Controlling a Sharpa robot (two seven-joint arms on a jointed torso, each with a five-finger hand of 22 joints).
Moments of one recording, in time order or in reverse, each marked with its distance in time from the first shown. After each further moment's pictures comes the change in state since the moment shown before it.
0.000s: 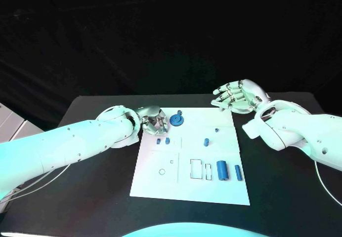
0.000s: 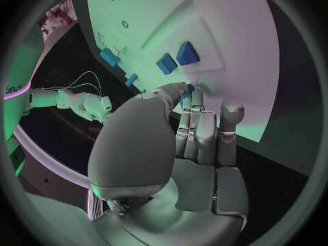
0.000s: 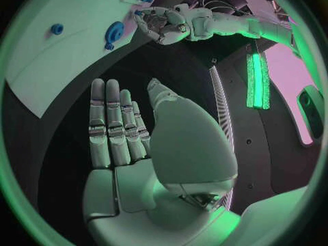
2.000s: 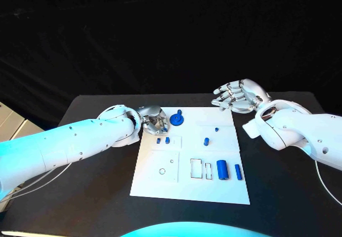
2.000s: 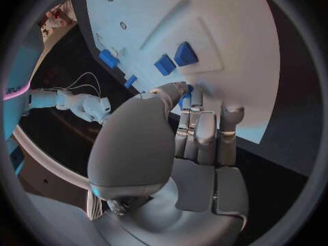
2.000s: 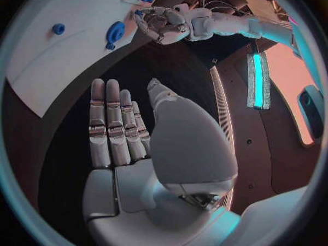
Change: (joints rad) left arm 0.003 0.009 -0.007 -0.015 -0.001 0.009 0.002; left_hand -0.004 -0.004 0.002 -0.040 -0.002 0.022 0.001 -0.019 0.004 0.029 -0.007 -0.012 0.015 0.003 0.003 0.004 -0.004 0.000 0.000 0.000 0.000 0.003; right arm -0.001 -0.001 0.000 -0.002 0.000 0.001 -0.003; right_hand 0.000 0.000 0.000 0.000 0.000 0.000 0.000 0.000 -0.001 0.000 0.000 0.000 -0.005 0.000 0.000 -0.004 -0.004 0.000 0.000 0.000 0.000 -0.009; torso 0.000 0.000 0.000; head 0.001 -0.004
